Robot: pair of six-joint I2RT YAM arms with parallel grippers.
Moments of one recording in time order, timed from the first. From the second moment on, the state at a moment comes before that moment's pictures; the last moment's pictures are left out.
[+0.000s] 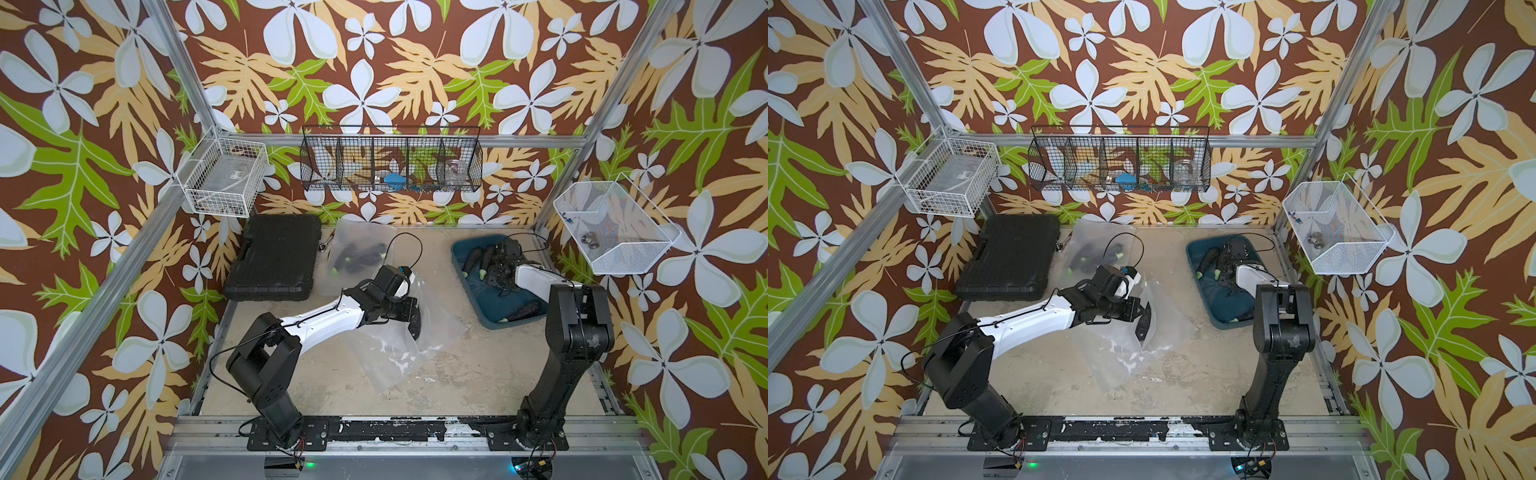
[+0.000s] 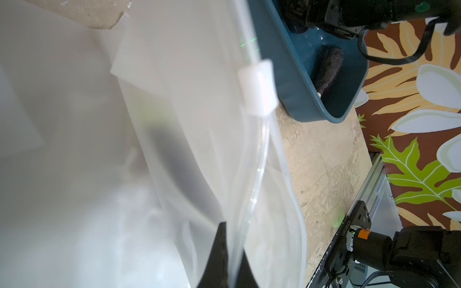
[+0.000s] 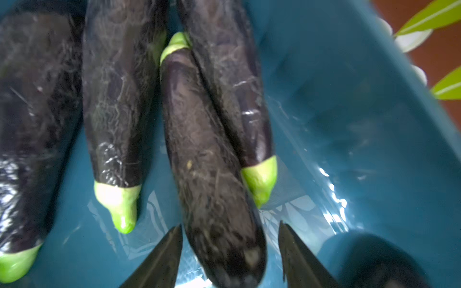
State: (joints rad) left arm -0.73 1.67 1.12 -0.27 0.29 -0.50; right arm 0.00 1.92 1.25 -0.39 0.28 0.29
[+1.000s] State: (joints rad) left arm -0.73 1.67 1.11 -0.26 0.29 -0.49; right arm 0.07 1.44 1.05 -0.50 0.13 0.32
